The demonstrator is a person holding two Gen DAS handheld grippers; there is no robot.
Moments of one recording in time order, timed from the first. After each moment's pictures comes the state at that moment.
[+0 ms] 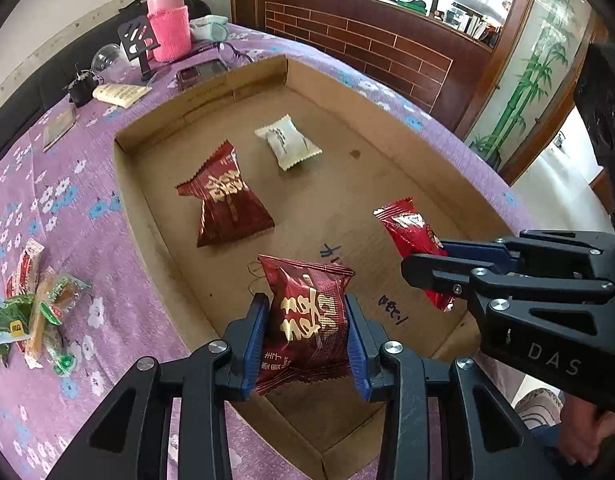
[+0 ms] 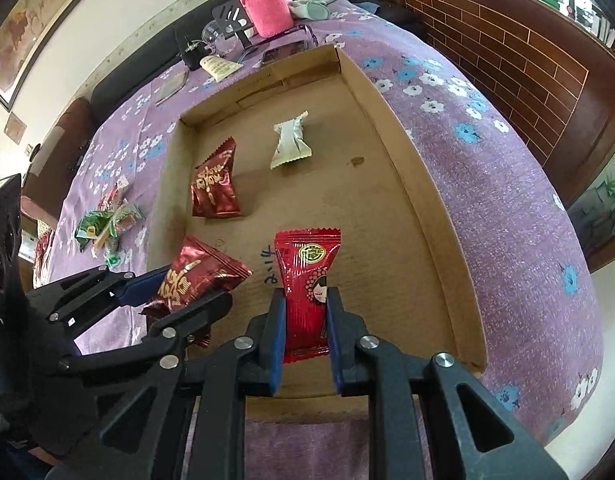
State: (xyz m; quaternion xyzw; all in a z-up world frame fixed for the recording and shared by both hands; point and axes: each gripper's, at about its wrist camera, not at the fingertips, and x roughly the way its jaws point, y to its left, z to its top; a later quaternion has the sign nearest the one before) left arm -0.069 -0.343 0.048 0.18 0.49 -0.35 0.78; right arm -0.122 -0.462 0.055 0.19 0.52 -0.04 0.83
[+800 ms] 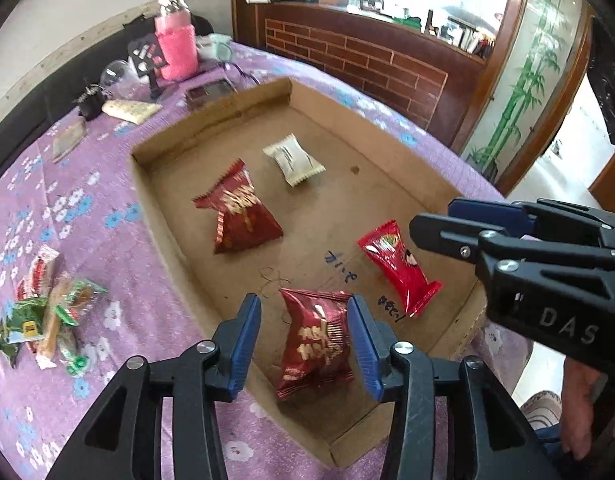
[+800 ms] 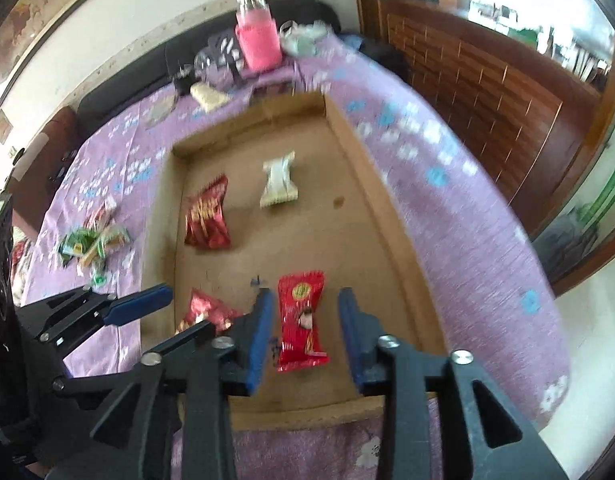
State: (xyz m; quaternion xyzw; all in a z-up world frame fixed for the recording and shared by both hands) left arm -0.077 -0.327 0.067 0.17 0.45 -0.36 0.80; right arm -0.132 -0.451 0.090 0.14 0.45 -0.10 0.88
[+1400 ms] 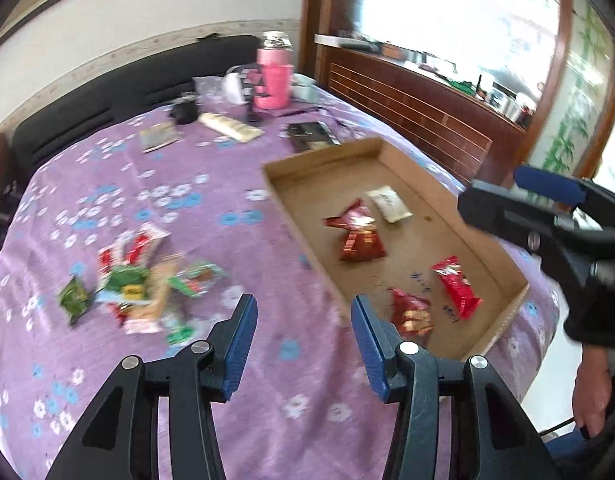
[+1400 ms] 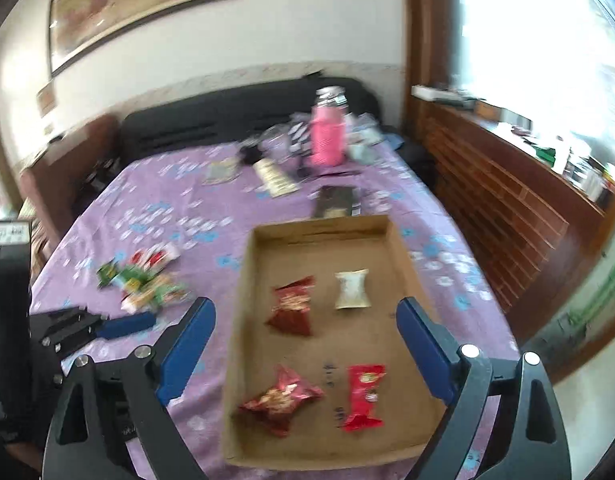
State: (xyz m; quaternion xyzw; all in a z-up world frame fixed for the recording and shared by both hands) left arm -0.062 -0.224 0.104 0.09 0.41 -0.29 0.86; right arm -0.115 -0.367 0.160 0.03 0.36 -0.04 0.93
